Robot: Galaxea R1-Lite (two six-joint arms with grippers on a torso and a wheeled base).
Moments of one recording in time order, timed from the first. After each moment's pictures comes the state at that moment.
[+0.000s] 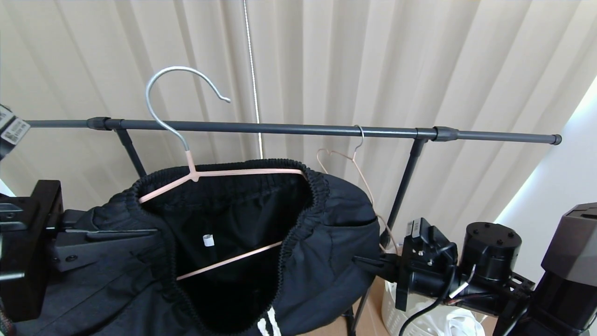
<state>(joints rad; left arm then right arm) -0.14 1.14 -0.90 0.28 -0.80 0.49 0.42 2.06 -0.31 -1.50 0.62 -0.11</state>
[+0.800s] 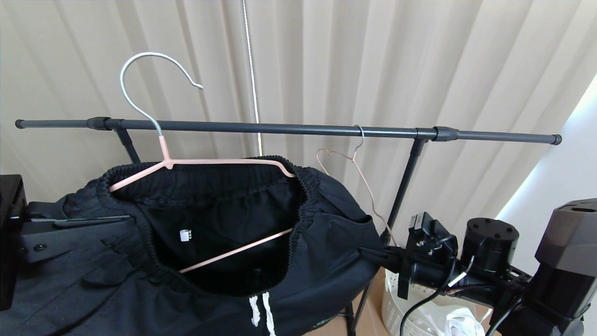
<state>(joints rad) -0.03 1.09 -0.91 0.28 -0.80 0.42 0.35 2.10 -0.34 -1.50 0.62 -0.12</state>
